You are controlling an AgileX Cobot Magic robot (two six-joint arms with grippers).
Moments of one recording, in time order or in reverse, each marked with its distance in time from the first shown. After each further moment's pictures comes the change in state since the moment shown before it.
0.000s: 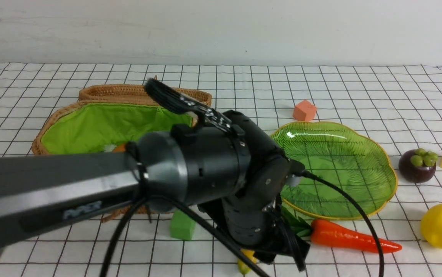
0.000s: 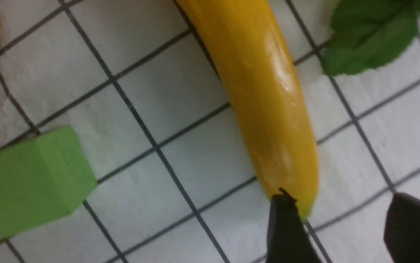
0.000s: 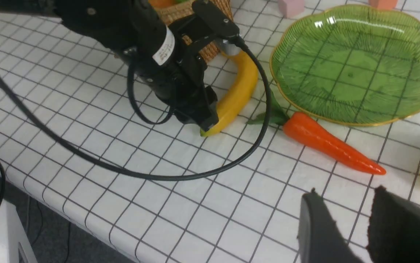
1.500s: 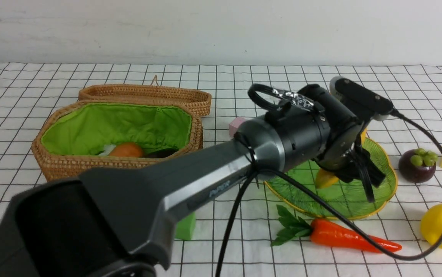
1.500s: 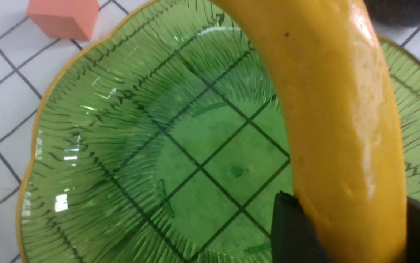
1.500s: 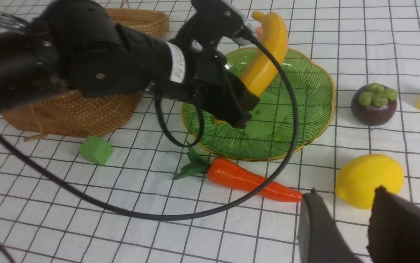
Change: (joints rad) right arm 0.000 -0.004 0.000 -0.254 -0.019 0.231; left arm 0.001 0.405 -0.699 0.090 -0.172 0.233
